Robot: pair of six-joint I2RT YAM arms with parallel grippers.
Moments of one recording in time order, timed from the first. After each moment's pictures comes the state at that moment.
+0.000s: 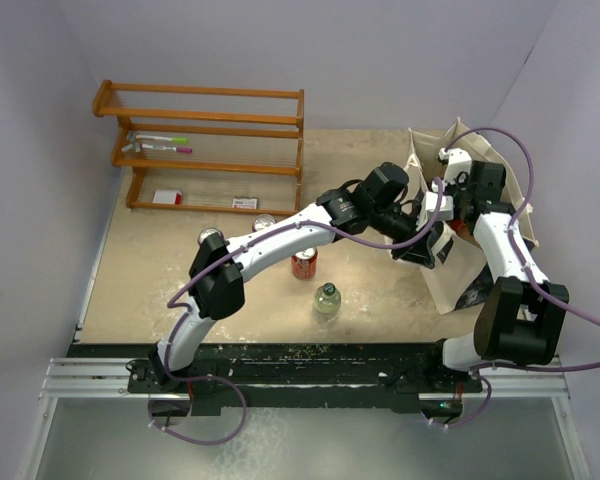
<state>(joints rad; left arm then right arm) -1.03 2.19 2.12 -0.39 0.84 0.07 -0.16 1.43 1.06 -0.38 -0.25 -0.31</state>
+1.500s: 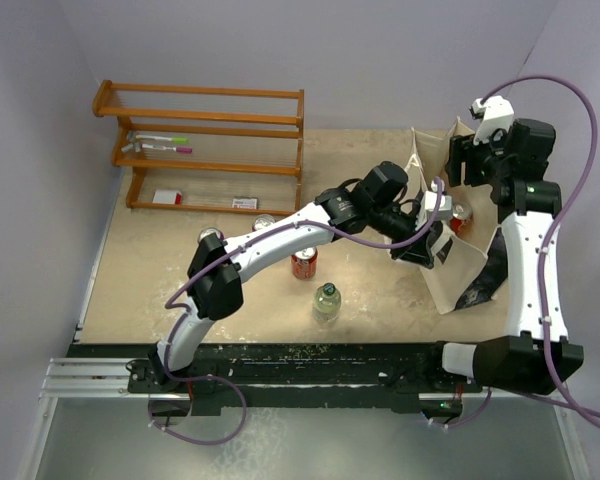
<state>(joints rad) -1.03 2.17 2.12 -0.41 0.84 0.08 -0.16 1.26 1.50 -0.70 -0.22 -0.27</state>
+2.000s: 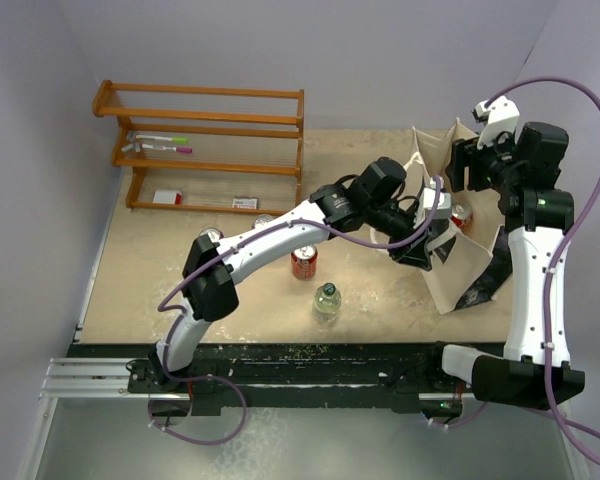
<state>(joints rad) -1.03 2.14 2.13 -0.45 0.81 0.10 -0.16 1.20 1.53 -0.77 -0.28 -0.30</state>
